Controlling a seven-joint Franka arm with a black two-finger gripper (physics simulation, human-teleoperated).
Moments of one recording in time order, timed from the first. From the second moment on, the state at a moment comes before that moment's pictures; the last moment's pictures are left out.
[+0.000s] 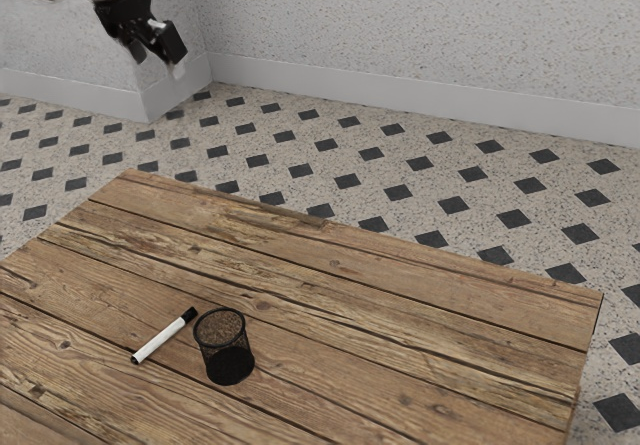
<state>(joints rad) 0.09 -0.05 0.00 -1.56 0.06 1.85 0.23</state>
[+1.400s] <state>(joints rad) 0.12 0.28 0.03 -2.16 0.02 2.12 0.11</state>
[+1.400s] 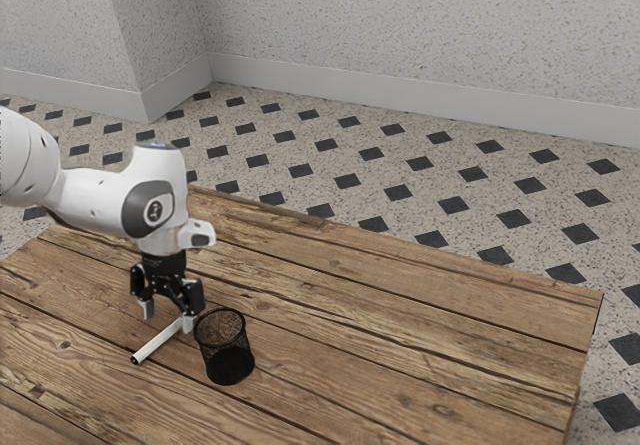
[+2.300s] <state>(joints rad) 0.12 0.24 0.03 -2.15 0.09 2.16 0.17</state>
